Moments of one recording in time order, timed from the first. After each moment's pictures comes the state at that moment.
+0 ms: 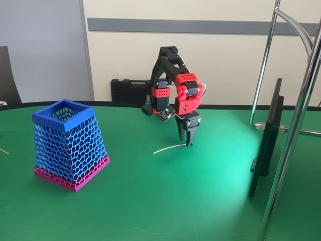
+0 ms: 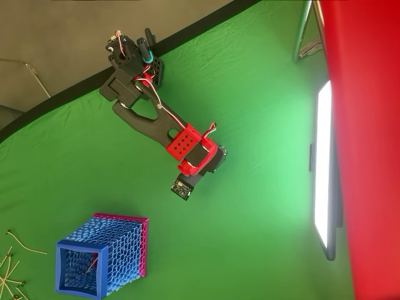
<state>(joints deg) -24.1 61.9 82.2 75.4 -8.8</state>
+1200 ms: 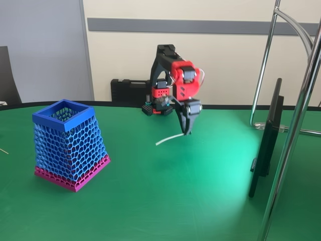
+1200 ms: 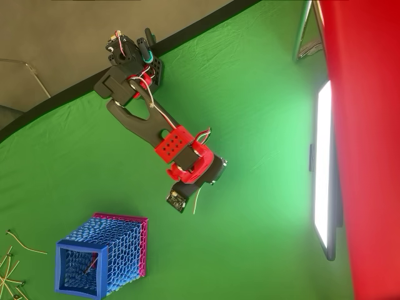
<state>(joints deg) -18.7 72.2 72.8 74.1 -11.3</state>
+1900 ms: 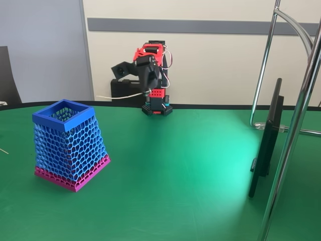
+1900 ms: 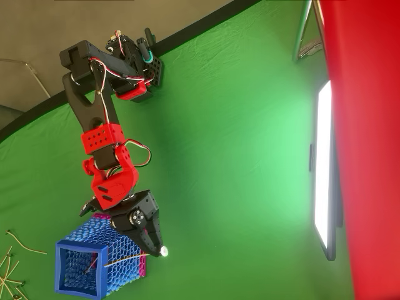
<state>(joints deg) 5.2 95.1 89.1 20.7 24.5</state>
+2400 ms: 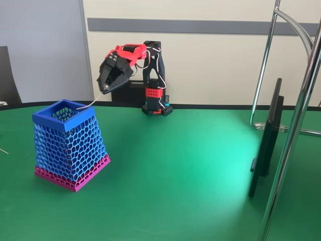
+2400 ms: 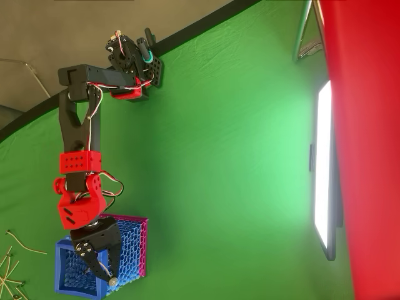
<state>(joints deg) 18.3 81.8 71.9 26.6 50.3</state>
